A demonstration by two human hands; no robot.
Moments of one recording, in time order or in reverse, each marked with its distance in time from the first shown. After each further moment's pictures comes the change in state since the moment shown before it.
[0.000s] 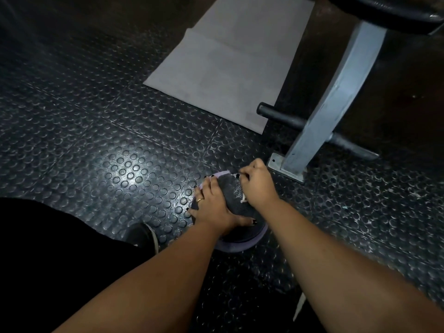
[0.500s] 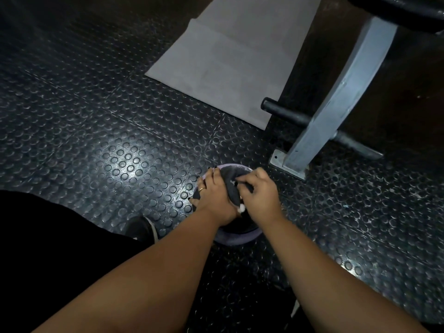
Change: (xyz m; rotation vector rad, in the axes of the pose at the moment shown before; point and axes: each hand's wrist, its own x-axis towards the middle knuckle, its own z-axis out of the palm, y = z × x) left_hand 0.014 0.002 -0.007 -0.011 -0.020 0.048; right_hand -0.042 -0.009 0.000 0.144 0.094 -0.059
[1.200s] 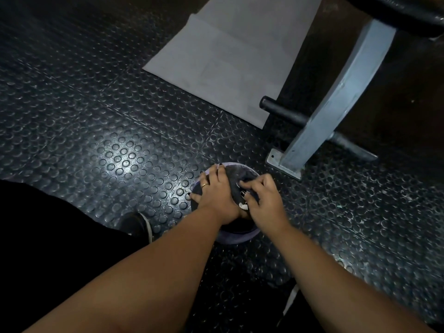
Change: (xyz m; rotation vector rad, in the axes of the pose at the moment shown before) left_hand -0.005 0.014 0.002 0.056 -0.043 0.016; right_hand -0.021 0.021 -0.013 0.031 -0.092 -0.015
